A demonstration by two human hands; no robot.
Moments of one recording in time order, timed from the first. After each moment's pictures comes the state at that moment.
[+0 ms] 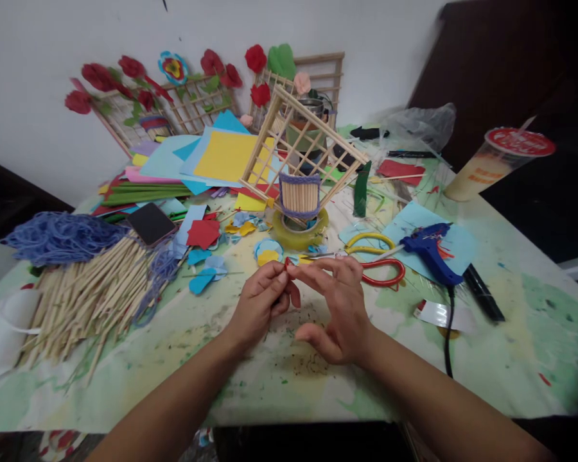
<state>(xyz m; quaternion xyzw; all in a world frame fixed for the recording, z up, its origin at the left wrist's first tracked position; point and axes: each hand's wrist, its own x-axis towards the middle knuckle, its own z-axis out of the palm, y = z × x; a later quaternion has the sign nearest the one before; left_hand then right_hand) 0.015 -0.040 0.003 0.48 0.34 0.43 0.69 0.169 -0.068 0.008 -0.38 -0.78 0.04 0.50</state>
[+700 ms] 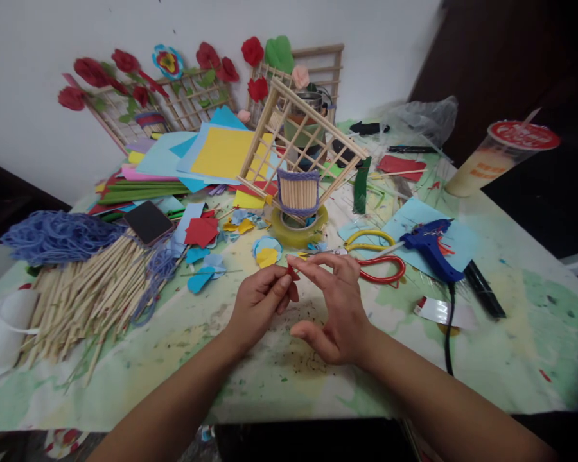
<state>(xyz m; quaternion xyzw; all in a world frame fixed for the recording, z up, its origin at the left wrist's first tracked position) 0.009 -0.043 0.002 0.62 0.38 0.42 0.55 0.169 -0.070 0.010 -0.40 -0.78 0.05 0.48</state>
